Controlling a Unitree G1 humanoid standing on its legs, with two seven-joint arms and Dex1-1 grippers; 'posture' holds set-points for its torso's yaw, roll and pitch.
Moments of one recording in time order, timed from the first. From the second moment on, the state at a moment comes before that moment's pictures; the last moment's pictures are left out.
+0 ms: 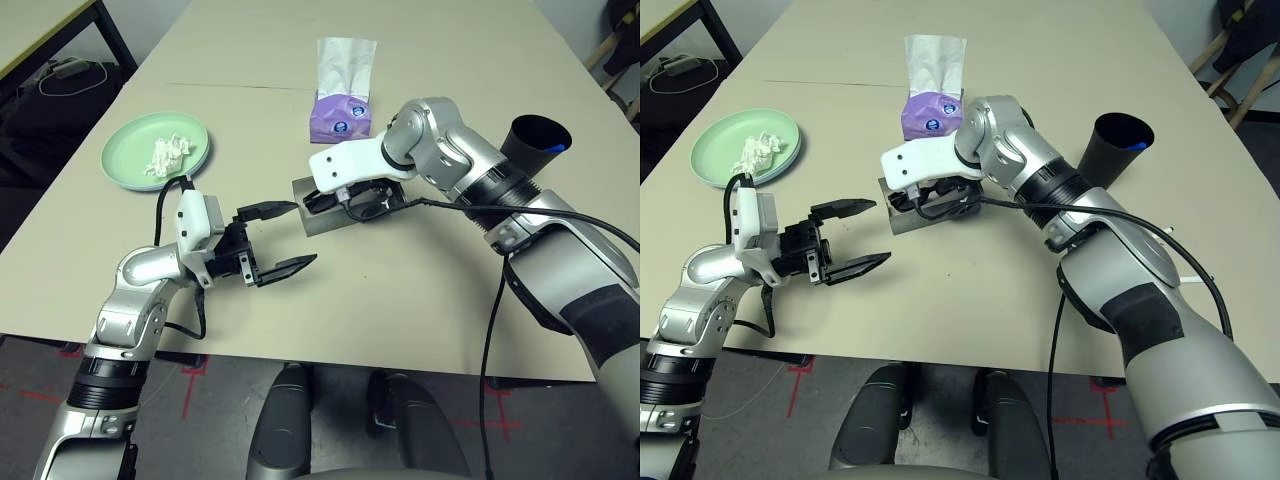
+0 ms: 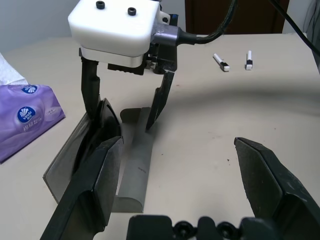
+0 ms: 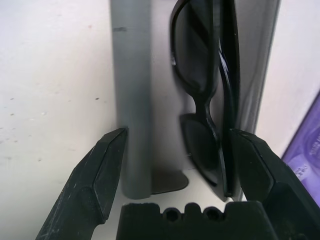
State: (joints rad) left arm -0.27 0.59 0.02 -0.10 -0.46 0.05 -1.09; right arm -1.35 -0.31 0.65 0.73 -0.48 0.14 1.30
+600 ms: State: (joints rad) left arm -0.28 0.59 0.02 -0.09 -0.46 0.05 -1.08; right arm -1.29 -0.35 0.56 0.58 -0.43 0.22 1.32
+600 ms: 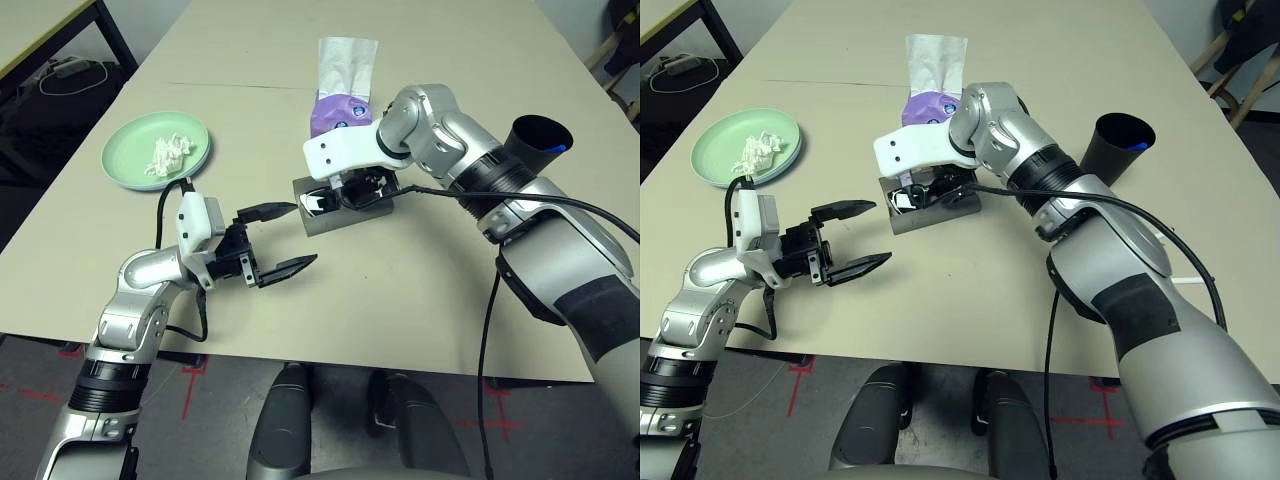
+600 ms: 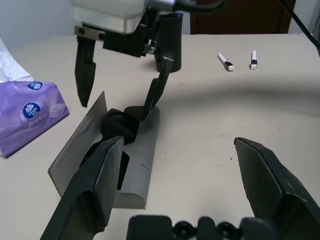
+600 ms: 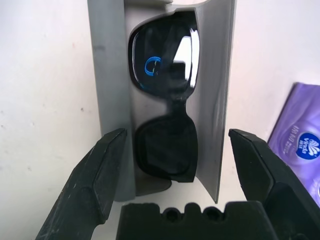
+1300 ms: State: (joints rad) left arm -0.34 0.60 0.02 -0.02 -0.46 0.09 -1.12; right arm -0.68 -0.37 -0.03 0.05 0.12 0.61 1.09
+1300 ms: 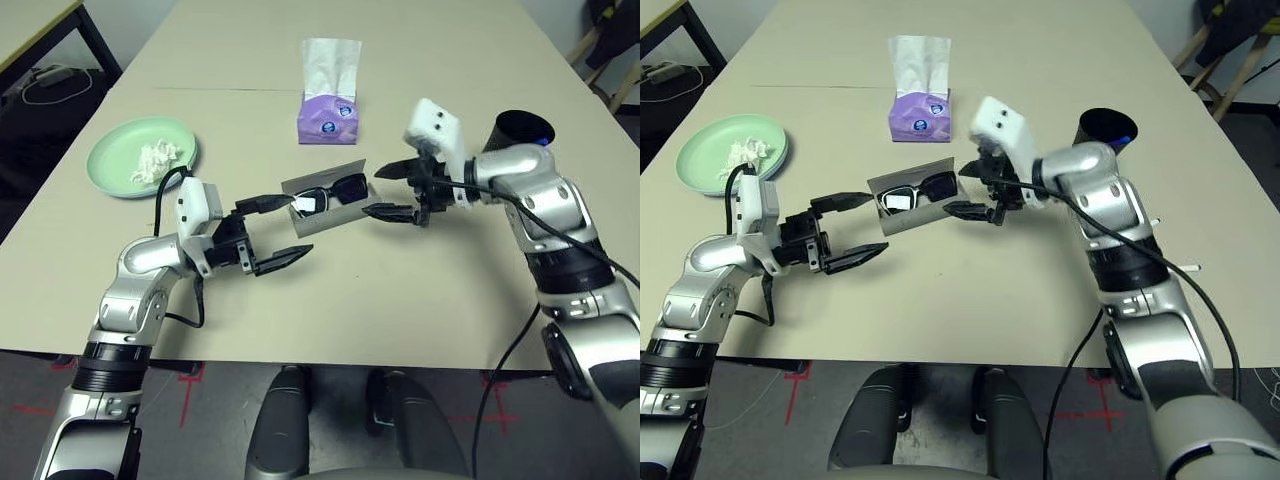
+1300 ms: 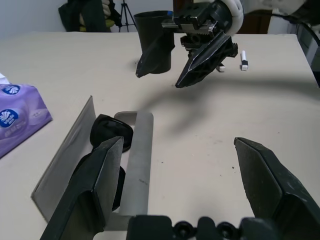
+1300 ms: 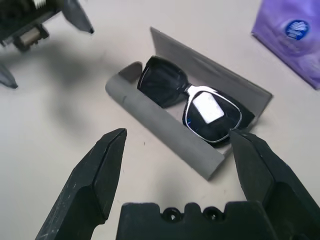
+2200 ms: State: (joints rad) left arm -0.41 0.59 0.07 0.20 -0.43 -0.02 -1.10; right arm -0.38 -0.43 -0.13 0.29 0.29 -0.07 1.04
